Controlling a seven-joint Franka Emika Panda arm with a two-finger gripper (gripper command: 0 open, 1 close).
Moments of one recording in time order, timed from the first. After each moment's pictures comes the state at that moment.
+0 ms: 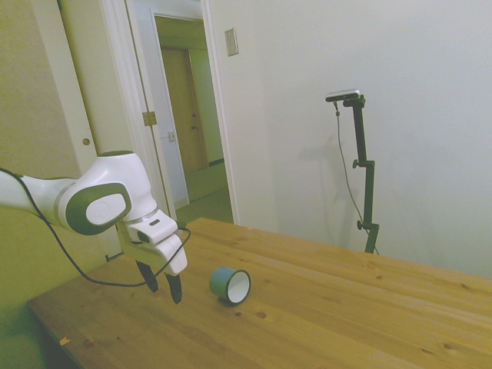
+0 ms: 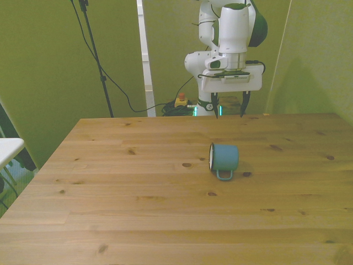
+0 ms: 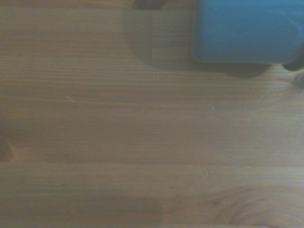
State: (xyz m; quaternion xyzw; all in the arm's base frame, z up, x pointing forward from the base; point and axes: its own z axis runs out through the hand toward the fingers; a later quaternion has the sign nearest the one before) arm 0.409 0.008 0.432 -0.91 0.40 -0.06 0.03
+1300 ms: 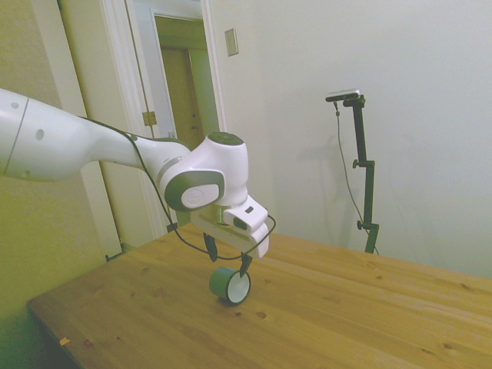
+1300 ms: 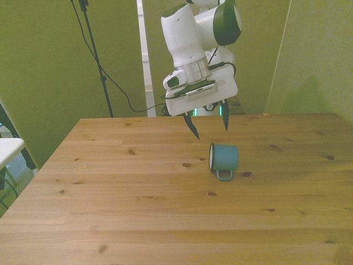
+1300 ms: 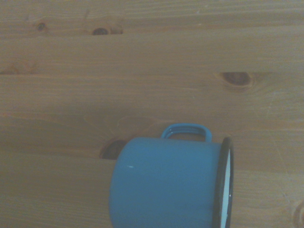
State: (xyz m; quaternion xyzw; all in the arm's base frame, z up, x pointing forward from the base) arm 0.536 -0.127 0.444 -0.91 0.37 -0.02 0.17
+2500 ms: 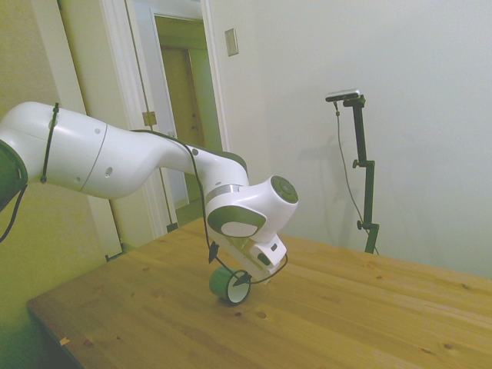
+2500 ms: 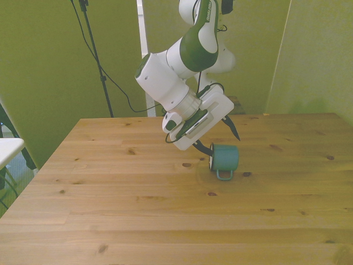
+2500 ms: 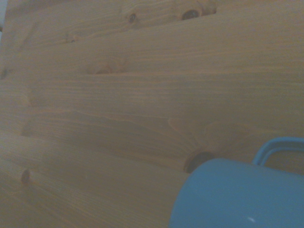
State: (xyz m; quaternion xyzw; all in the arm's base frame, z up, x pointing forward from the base) arm 0.574 -0.140 0.373 -0.88 0.31 0.09 0.36
